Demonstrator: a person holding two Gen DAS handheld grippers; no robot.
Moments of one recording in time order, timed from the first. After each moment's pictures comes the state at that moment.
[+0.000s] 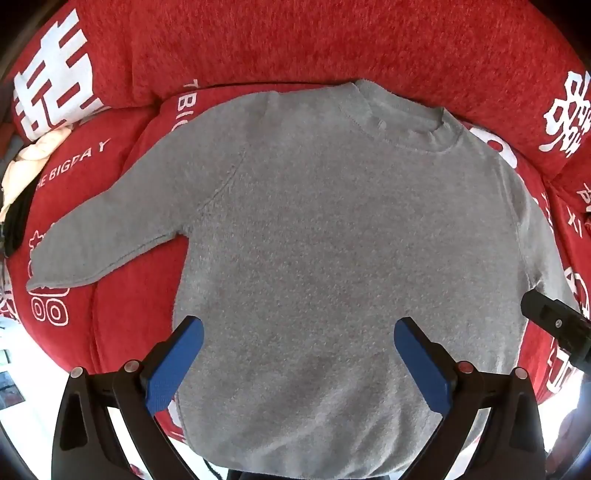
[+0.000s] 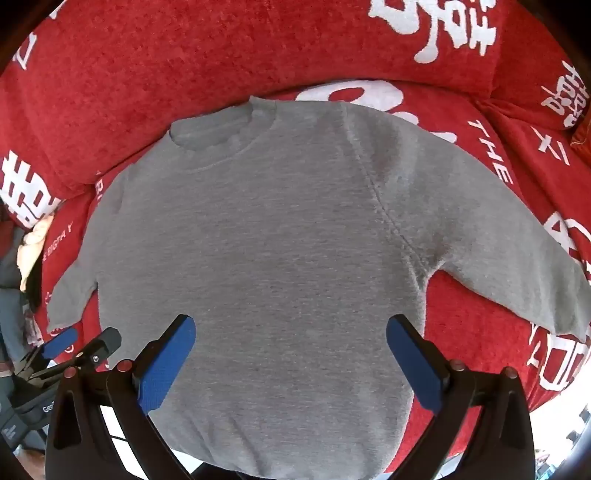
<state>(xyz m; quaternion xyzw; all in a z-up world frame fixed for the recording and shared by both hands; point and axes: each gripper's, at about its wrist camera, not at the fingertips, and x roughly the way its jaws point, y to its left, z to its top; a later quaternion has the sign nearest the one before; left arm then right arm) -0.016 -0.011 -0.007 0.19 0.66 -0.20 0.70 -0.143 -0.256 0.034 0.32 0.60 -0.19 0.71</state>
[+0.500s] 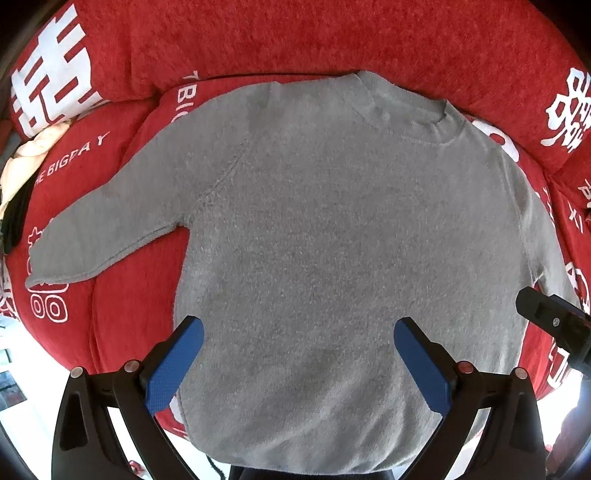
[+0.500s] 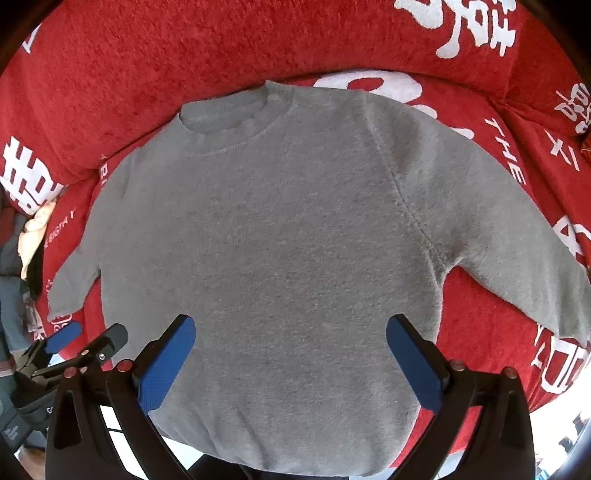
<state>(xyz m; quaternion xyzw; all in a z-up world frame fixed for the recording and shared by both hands) -0.017 -0.009 -0.011 0.19 0.67 -0.19 0.69 -0.140 -0.242 0.025 0.32 0.61 -0.18 0.70</state>
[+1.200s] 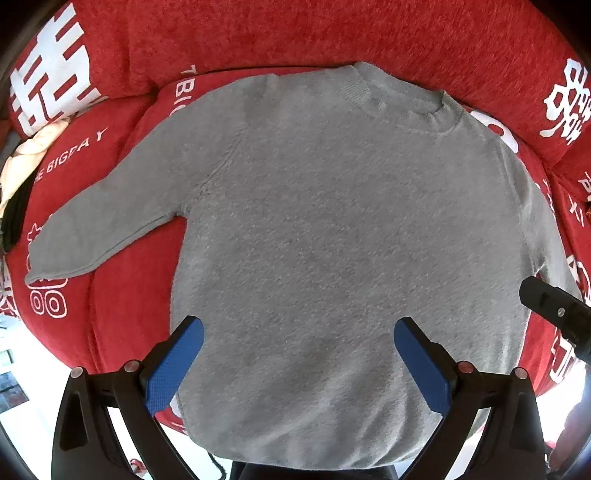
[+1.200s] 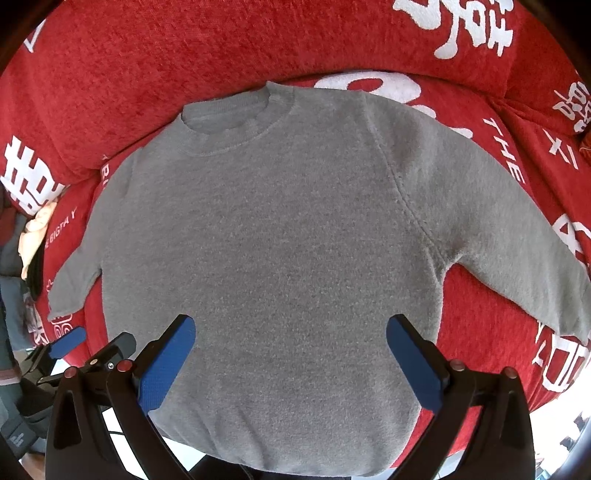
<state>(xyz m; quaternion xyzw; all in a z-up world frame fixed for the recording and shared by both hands) -0.024 -0.007 -0.013 0.20 0.67 -0.19 0.68 -0.142 -0.244 0.029 0.32 0.60 -0.18 0.71</state>
